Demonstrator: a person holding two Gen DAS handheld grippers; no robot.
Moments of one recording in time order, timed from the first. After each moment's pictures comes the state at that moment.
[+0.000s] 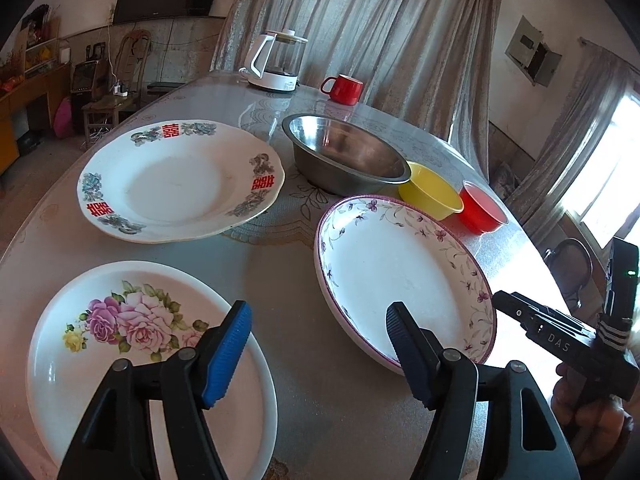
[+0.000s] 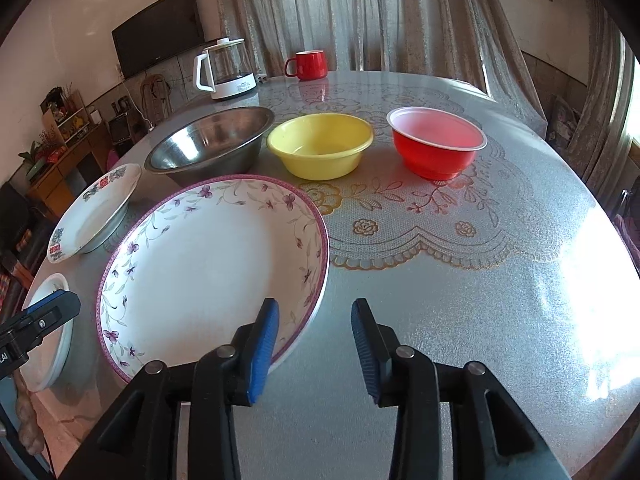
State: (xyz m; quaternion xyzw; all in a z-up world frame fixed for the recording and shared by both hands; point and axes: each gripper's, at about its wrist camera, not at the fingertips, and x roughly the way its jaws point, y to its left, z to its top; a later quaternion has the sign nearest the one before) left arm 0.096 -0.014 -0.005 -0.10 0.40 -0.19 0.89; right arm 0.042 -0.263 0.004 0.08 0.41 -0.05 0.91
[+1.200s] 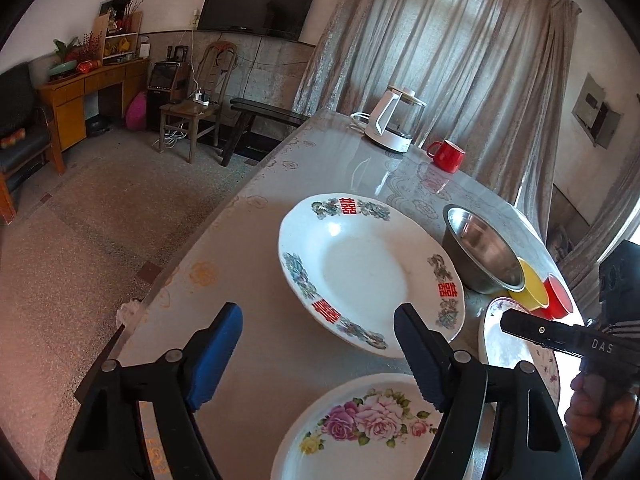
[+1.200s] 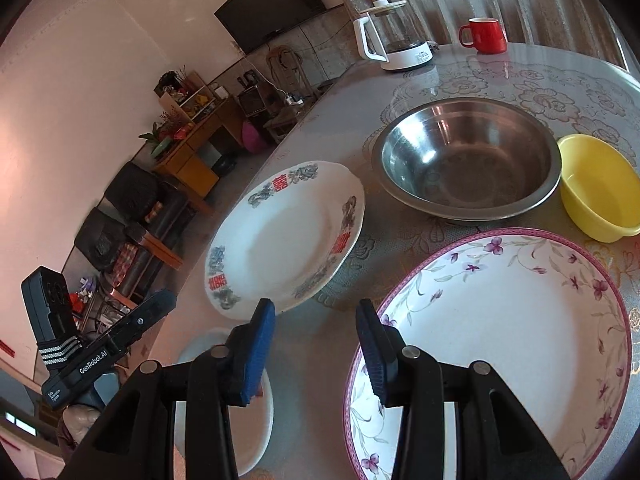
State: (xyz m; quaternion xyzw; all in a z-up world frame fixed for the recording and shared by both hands) left arm 0.150 0.137 0.015 -0.14 0.37 -0.06 0.92; right arm 0.161 -0.124 0.019 0.16 0.45 0.22 0.85
